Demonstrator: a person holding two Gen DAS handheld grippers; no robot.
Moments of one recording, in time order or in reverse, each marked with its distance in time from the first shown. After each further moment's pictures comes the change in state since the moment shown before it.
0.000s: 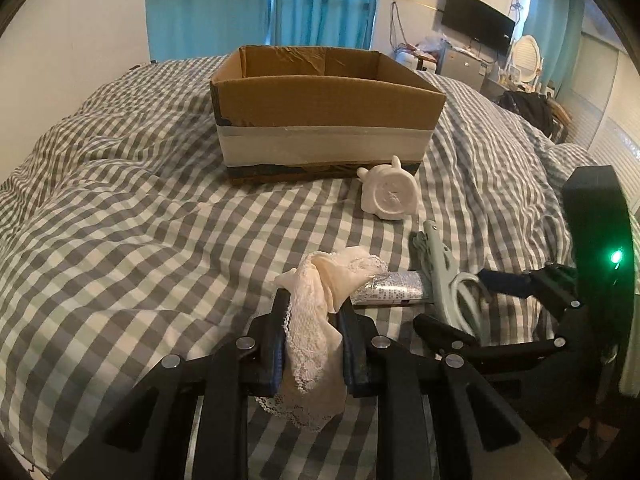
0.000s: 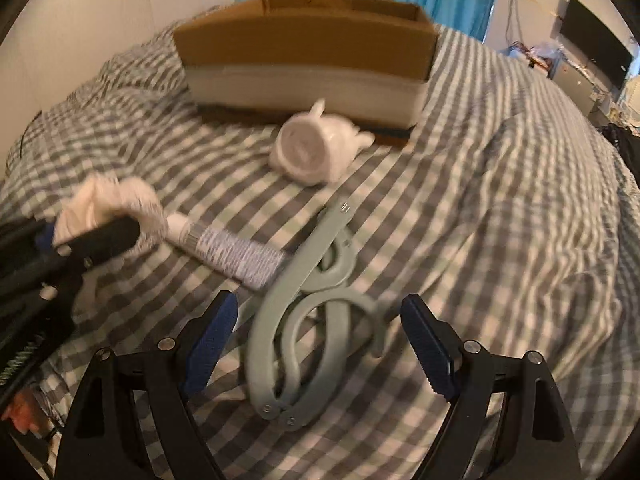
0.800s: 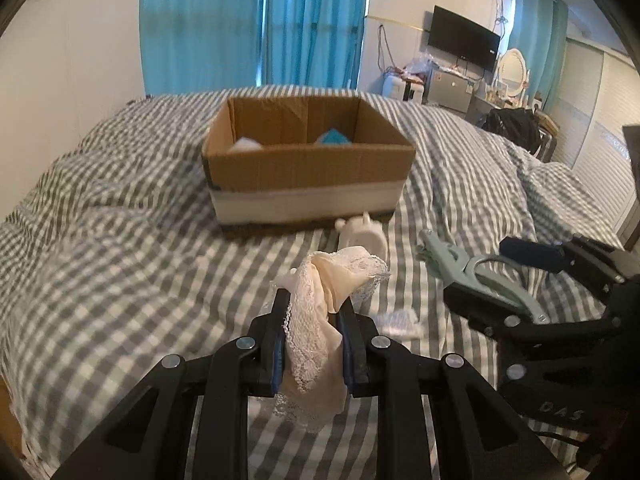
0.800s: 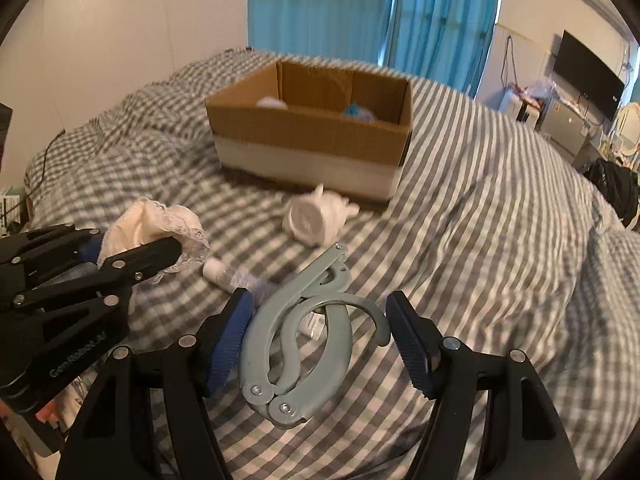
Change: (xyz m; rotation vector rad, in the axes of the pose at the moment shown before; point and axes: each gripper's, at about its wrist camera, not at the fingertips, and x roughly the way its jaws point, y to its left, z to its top) left arm -0.034 -0.018 0.036 0.029 -0.097 -0.011; right arm -0.084 -0.004 0.013 -0.044 -0.176 -0.024
